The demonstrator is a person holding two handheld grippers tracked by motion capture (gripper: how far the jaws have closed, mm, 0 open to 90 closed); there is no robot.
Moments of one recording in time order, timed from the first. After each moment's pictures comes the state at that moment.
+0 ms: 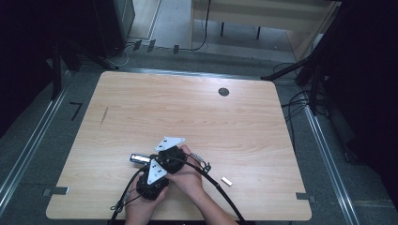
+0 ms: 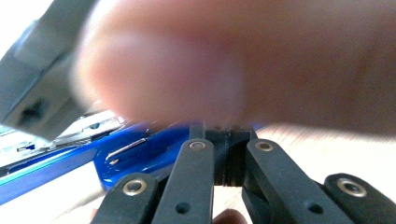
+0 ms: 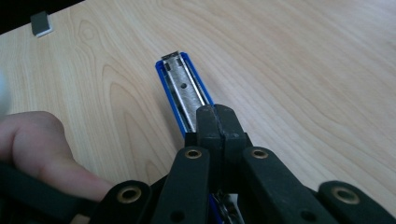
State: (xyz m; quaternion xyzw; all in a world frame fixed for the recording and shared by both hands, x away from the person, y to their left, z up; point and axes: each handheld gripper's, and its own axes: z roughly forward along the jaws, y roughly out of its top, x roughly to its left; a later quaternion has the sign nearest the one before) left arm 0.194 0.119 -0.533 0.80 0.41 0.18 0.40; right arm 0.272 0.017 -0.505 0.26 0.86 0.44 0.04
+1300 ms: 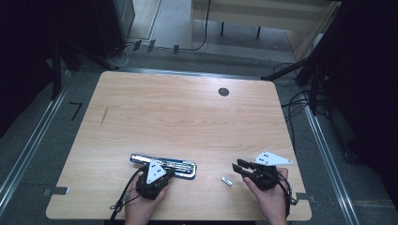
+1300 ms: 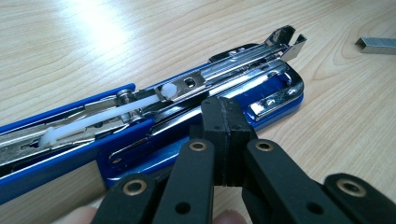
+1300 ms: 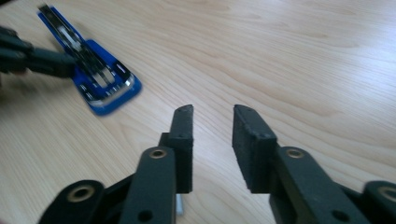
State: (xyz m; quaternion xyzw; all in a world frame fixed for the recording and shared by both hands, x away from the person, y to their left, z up) left arm 0.194 0.122 -0.532 0.80 0.41 0.18 0.40; right arm 0.225 -0.235 -0.500 0.40 0.79 0.45 0.12
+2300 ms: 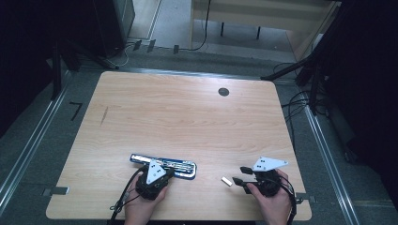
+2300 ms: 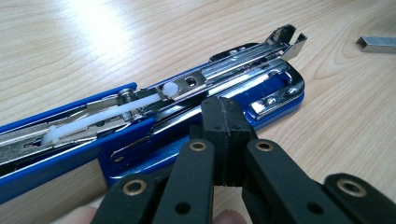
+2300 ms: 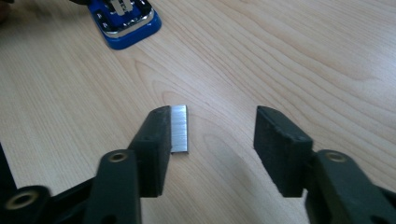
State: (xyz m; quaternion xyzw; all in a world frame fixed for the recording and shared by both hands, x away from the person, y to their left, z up) left arm 0.194 0.122 -0.532 0.80 0.41 0.18 0.40; right arm 0.222 -0.242 -0.509 0.34 0.85 0.40 0.08
